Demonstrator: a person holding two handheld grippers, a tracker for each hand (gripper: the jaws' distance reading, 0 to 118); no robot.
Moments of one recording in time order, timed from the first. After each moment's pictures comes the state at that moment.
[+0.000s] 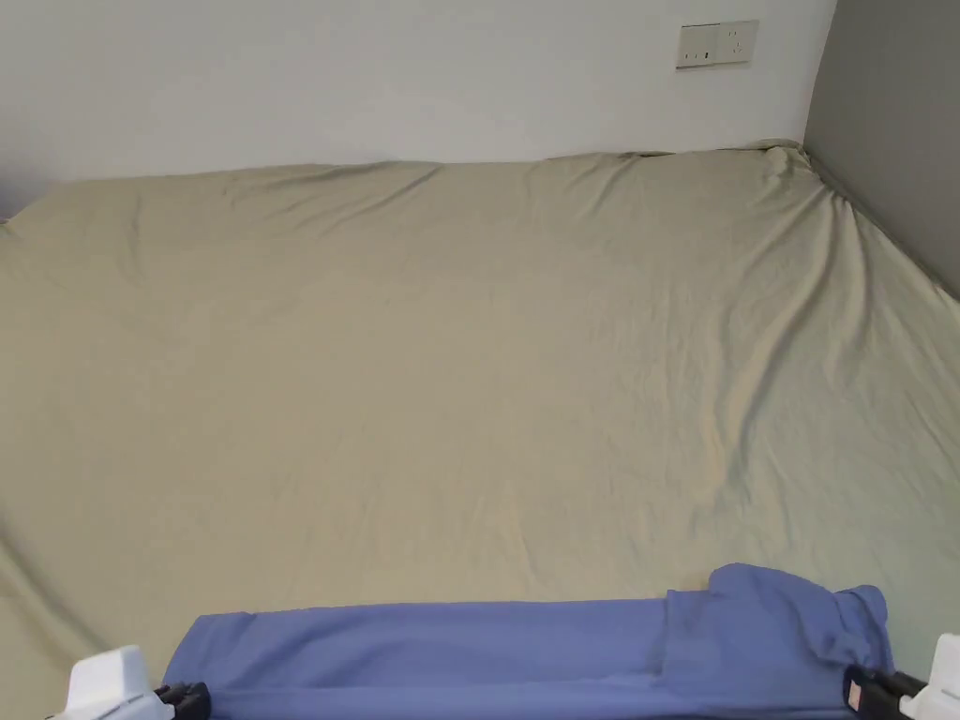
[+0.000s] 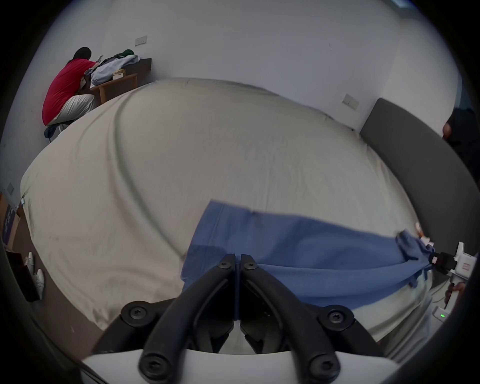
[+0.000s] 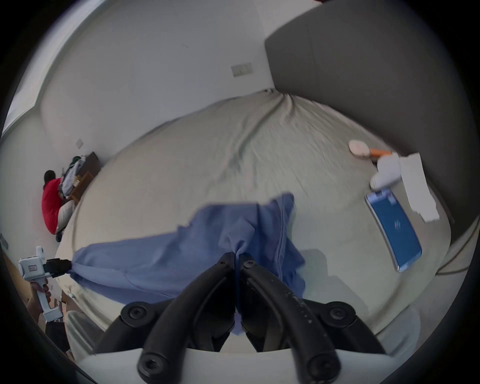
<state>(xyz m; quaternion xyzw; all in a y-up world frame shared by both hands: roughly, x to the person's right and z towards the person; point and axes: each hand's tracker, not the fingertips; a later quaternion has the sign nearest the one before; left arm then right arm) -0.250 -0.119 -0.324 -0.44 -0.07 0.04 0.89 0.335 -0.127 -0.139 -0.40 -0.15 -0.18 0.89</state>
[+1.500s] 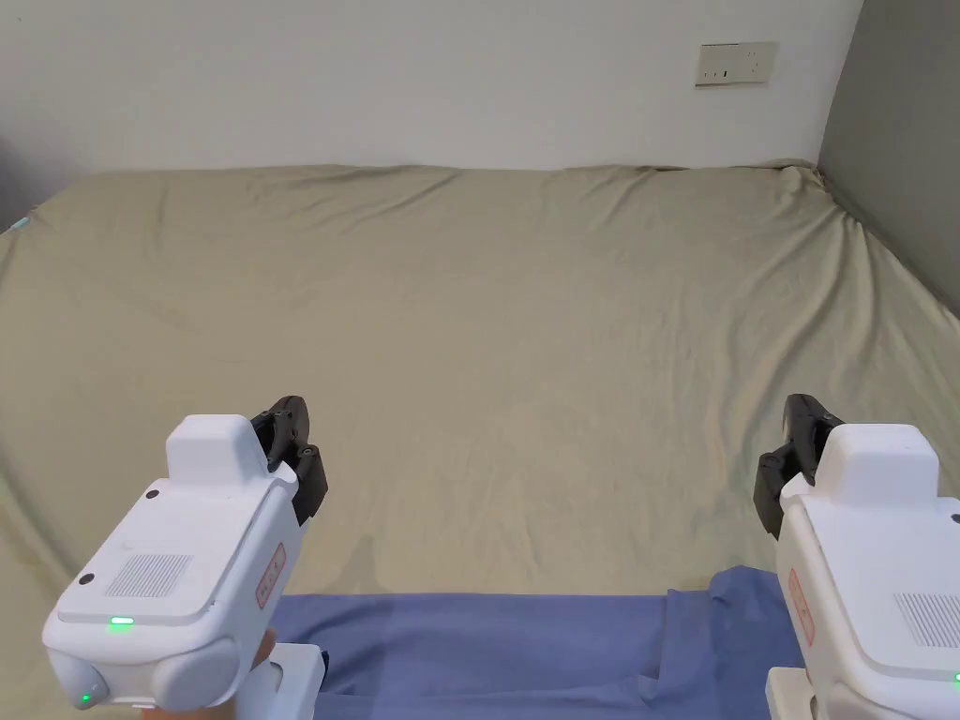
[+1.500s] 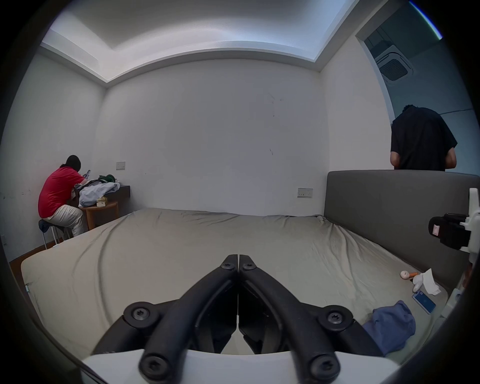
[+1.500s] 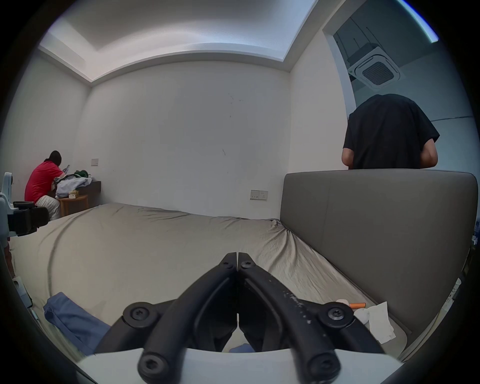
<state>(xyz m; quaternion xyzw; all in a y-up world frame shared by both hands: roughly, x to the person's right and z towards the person) -0.132 0.035 -0.300 -0.07 -0.14 0.01 0.99 0.205 0.039 -0.182 -0.07 -0.19 0.05 0.98</state>
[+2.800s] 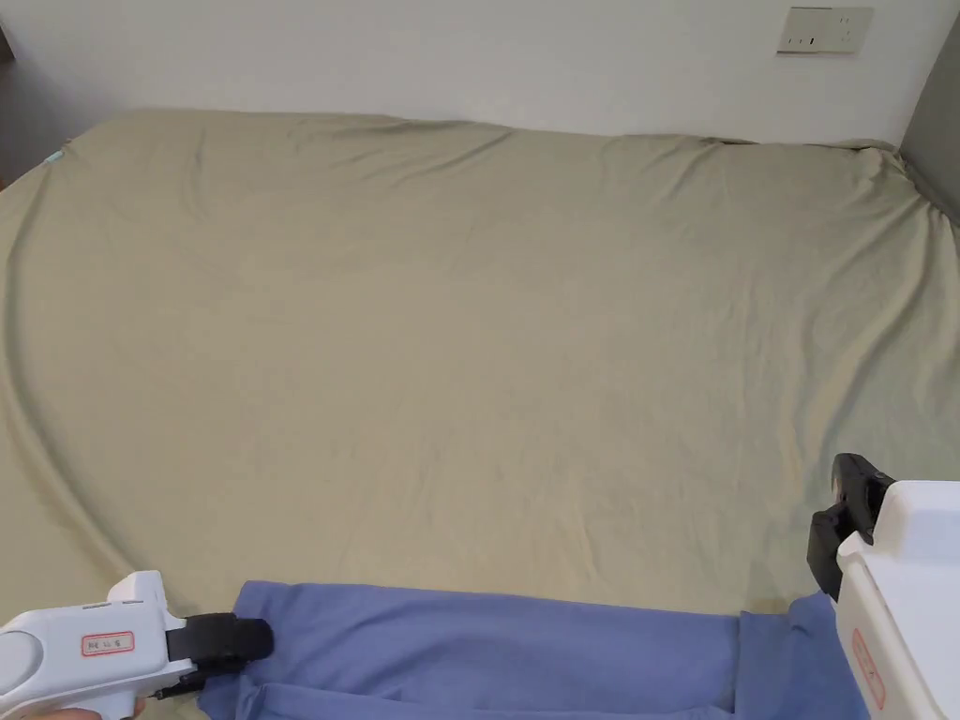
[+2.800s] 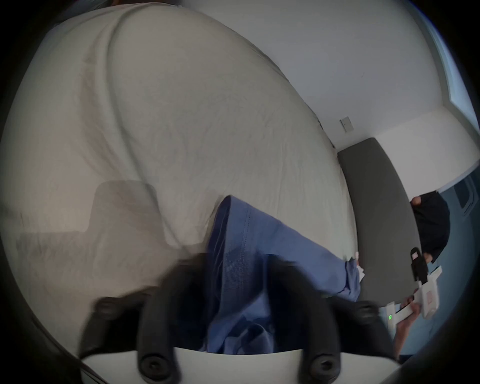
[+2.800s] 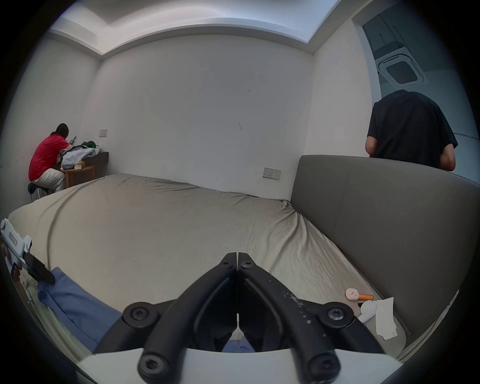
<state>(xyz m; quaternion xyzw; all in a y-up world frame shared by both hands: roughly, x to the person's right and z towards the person) -0.323 -0.145 -0.398 -0.52 -0.19 0.27 0.79 0.186 0.008 -0.224 -0.15 -0.17 0.07 0.97</state>
